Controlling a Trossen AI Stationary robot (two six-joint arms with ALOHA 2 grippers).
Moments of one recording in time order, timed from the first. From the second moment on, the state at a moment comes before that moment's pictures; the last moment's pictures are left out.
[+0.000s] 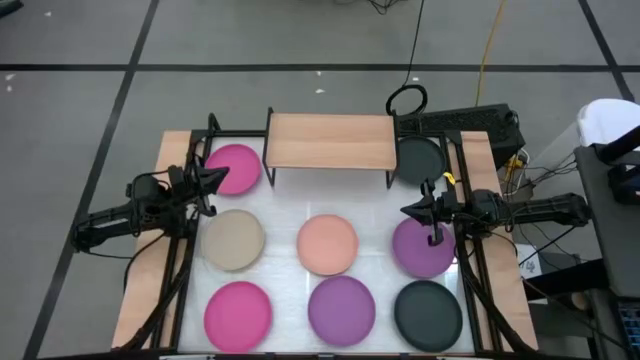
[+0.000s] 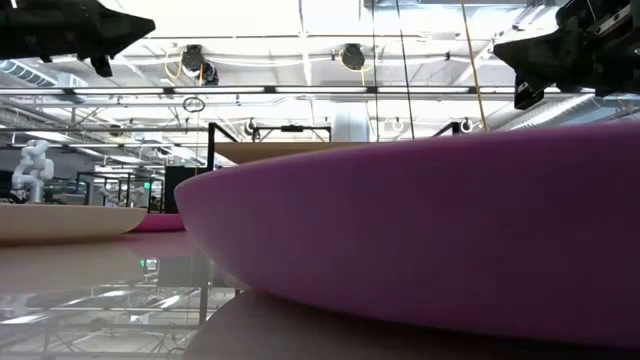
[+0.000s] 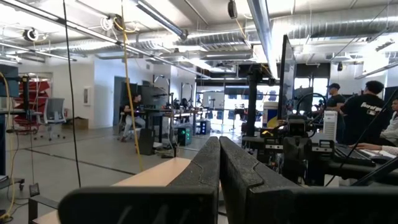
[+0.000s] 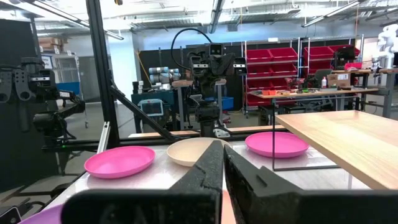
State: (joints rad) left arm 0.21 0.02 0.18 0.18 -0.13 0.02; right arm 0.06 0.21 0.02 0.36 0.05 0.07
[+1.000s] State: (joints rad) left arm 0.21 0.02 0.18 0.18 -0.13 0.02; right arm 0.06 0.21 0.02 0.49 0.09 0.04
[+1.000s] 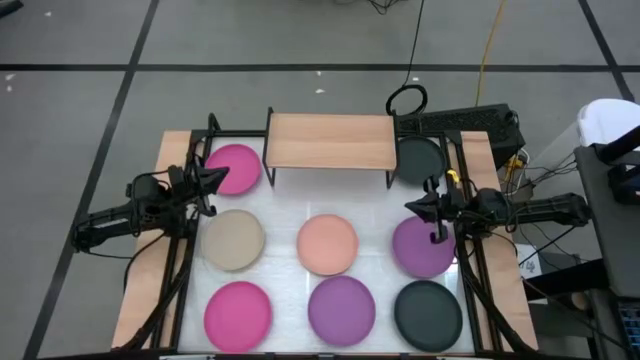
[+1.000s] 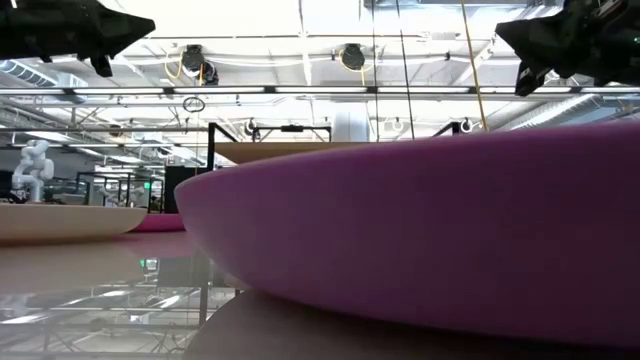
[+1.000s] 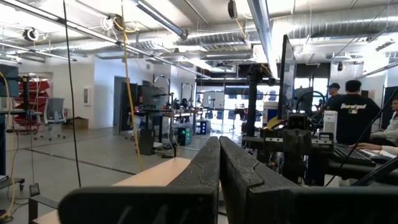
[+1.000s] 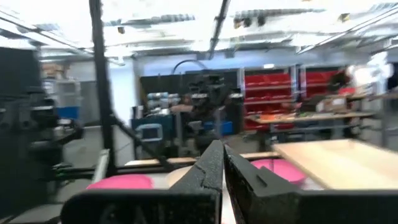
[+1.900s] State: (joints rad) left arm 0.21 0.02 0.17 0.18 -0.13 0.02; right arm 0.14 0.58 0.40 0.12 0.20 -0.02
